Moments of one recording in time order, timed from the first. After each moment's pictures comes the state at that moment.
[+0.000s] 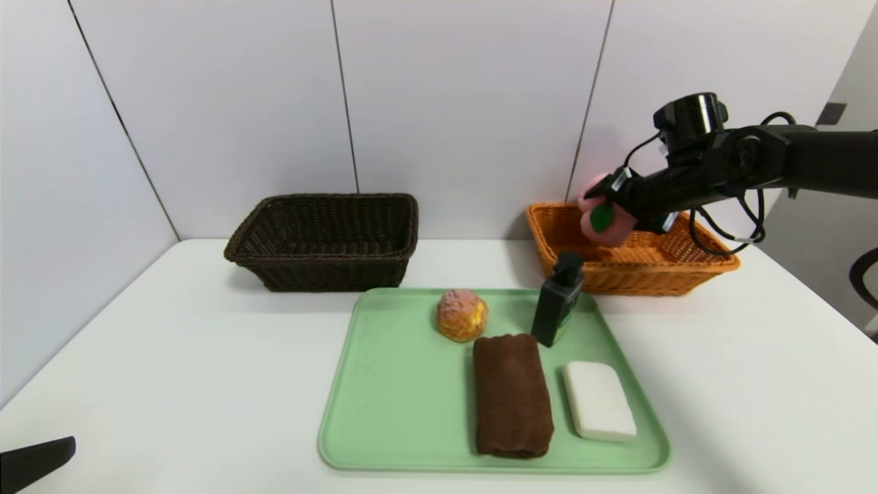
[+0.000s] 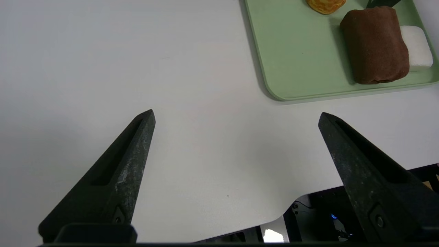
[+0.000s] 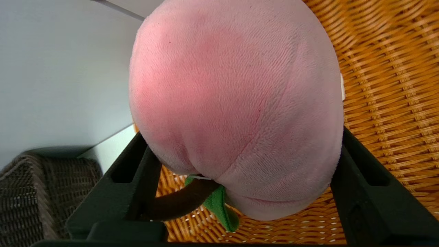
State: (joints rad) left arm -0.34 0.76 -0.93 0.67 0.00 -0.26; right arm 0.09 2.17 -1.93 0.38 0.08 0.69
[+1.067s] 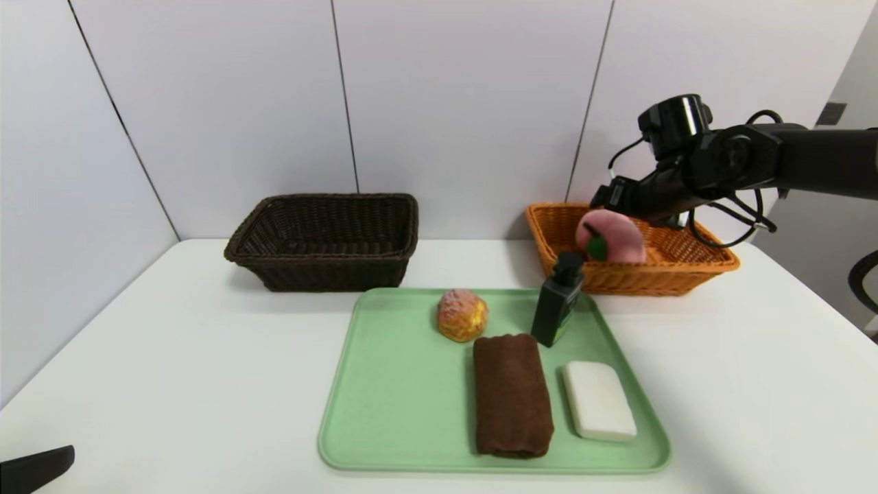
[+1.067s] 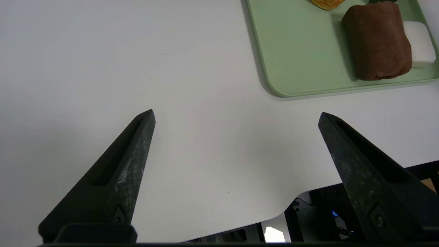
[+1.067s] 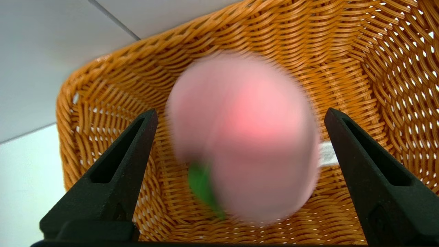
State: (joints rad) left arm -0.34 0.75 -0.92 0.68 0.00 -0.26; right arm 0.14 2.16 -1.91 0.41 -0.20 0.42
